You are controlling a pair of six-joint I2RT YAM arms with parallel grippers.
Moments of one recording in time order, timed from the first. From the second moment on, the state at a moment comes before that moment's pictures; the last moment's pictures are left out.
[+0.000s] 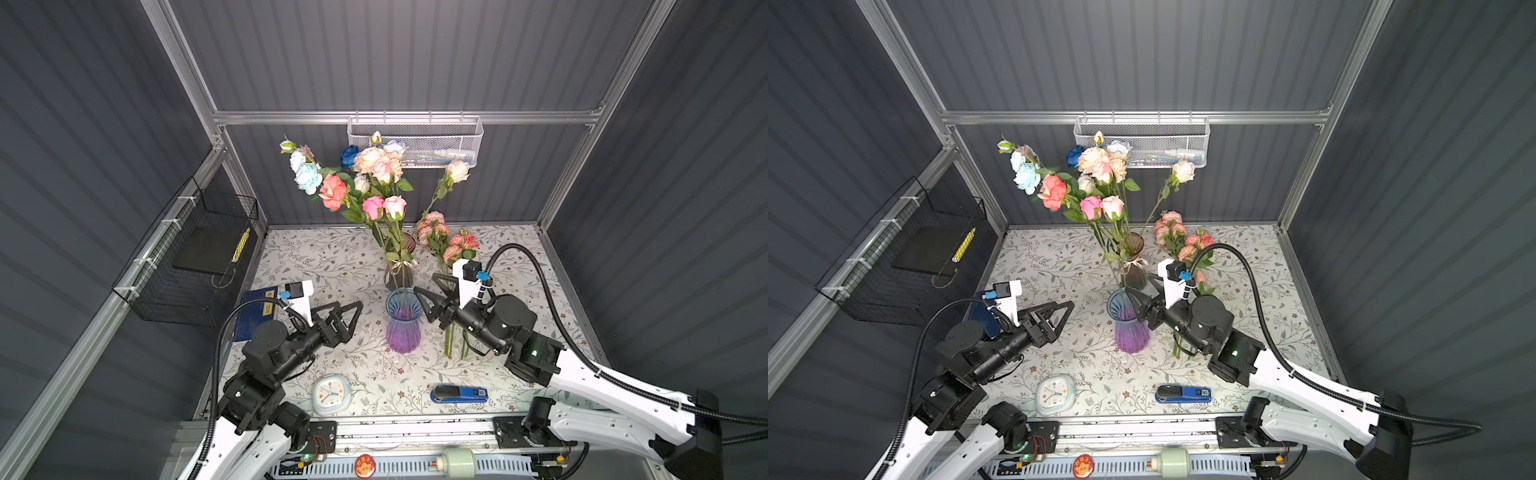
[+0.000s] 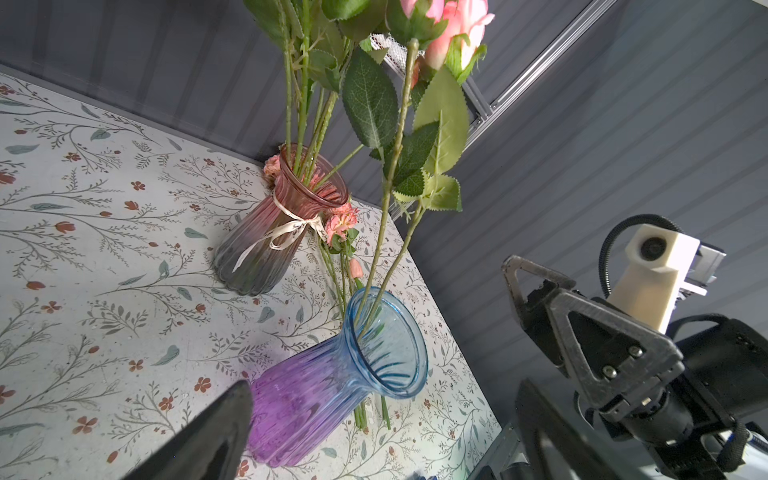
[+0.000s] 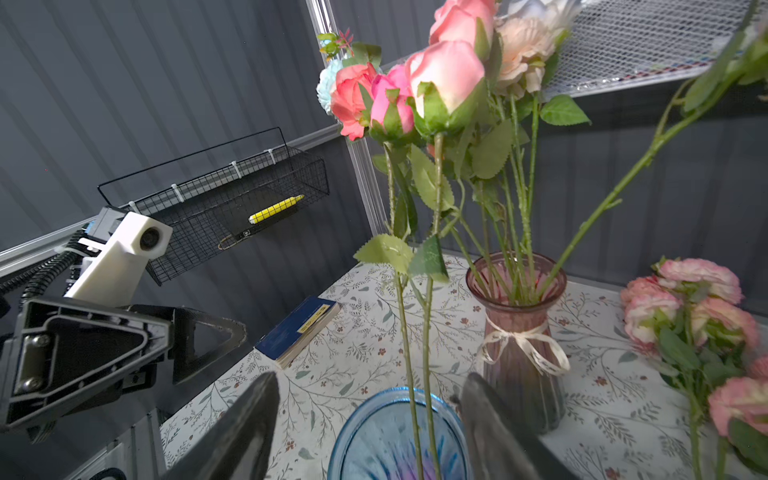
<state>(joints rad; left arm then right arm) -0.54 0.47 0.67 -0.32 0.21 -0.70 0.97 0.94 0.76 0.20 0.18 0.27</state>
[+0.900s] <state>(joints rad) -0.54 0.44 0.66 -0.33 0.19 -0.70 0.36 1.46 0.77 -0.07 -0.05 0.57</state>
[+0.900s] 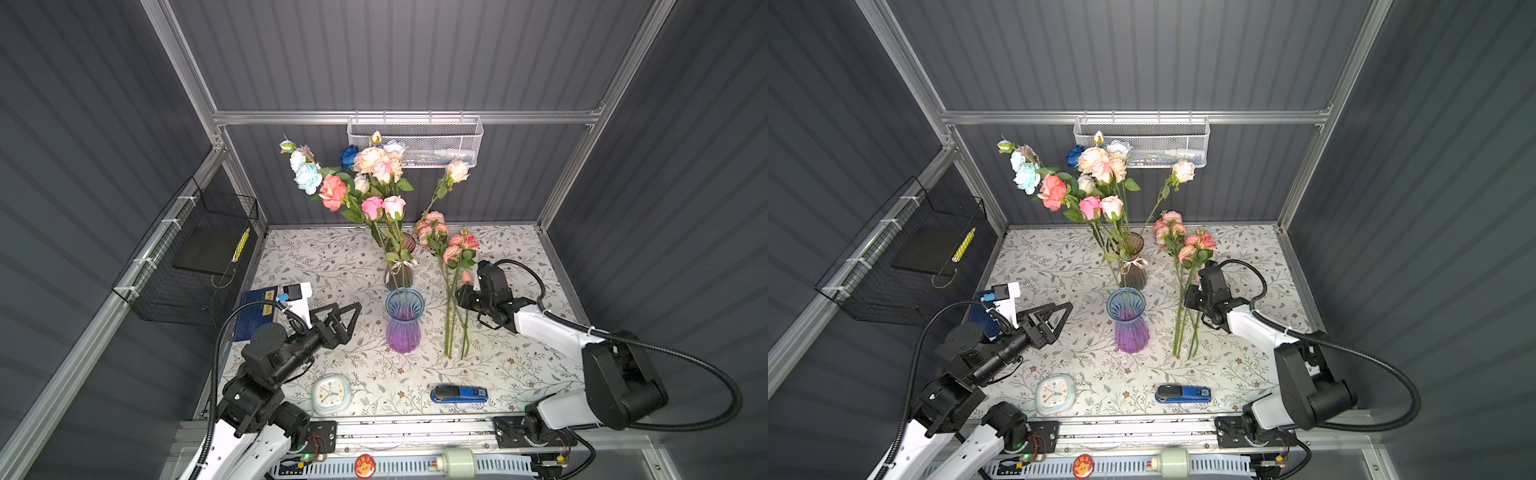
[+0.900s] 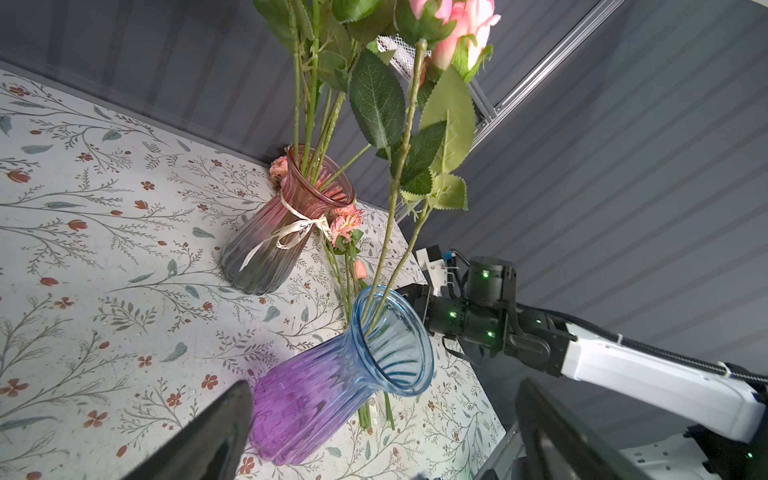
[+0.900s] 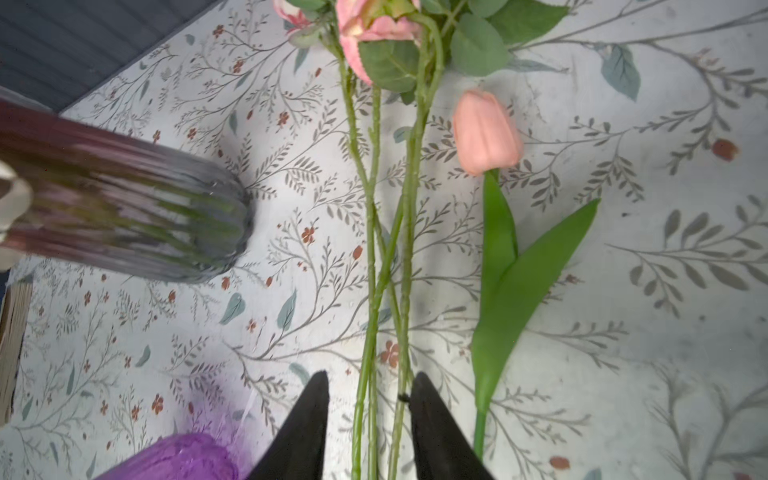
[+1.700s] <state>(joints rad) -0.54 0.42 0.66 -0.36 0.17 -0.69 0.29 1.76 0.88 0.04 -0.14 0.57</state>
